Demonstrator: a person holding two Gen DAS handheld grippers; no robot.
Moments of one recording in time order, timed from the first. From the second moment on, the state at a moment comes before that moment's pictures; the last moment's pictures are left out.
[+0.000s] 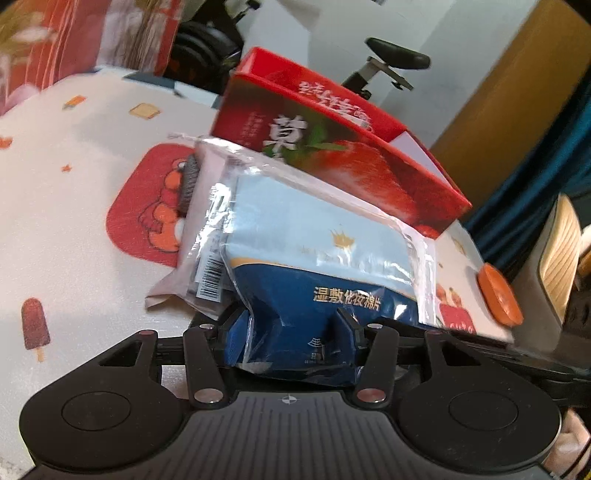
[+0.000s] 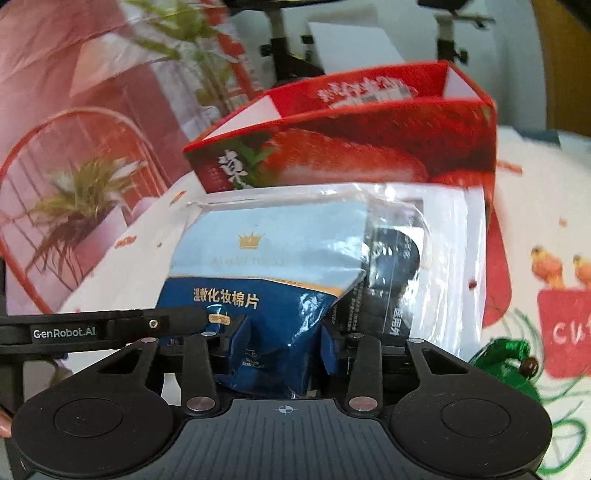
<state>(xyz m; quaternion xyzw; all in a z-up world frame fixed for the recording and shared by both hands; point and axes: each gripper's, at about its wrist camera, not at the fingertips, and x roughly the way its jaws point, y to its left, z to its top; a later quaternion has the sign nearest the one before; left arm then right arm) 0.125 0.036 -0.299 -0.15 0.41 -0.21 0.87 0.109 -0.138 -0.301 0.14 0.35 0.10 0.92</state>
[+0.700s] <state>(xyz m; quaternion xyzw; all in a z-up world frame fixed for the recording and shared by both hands) 0.119 0.037 -0.235 -0.13 0.32 -0.26 0.90 0.101 -0.145 -0.211 0.08 0.22 0.12 0.97</state>
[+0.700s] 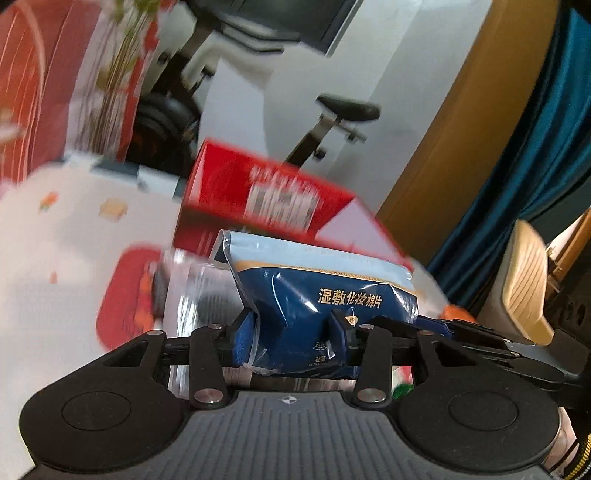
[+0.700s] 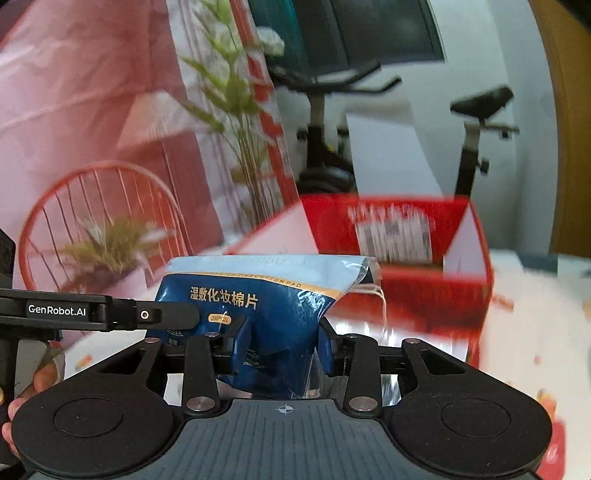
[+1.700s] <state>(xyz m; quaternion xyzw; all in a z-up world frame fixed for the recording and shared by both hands) 0.288 -0.019 -0.143 -0.10 0.29 -0.27 0.91 0.319 -0.218 -0.138 0.07 0.30 0.10 0.95</state>
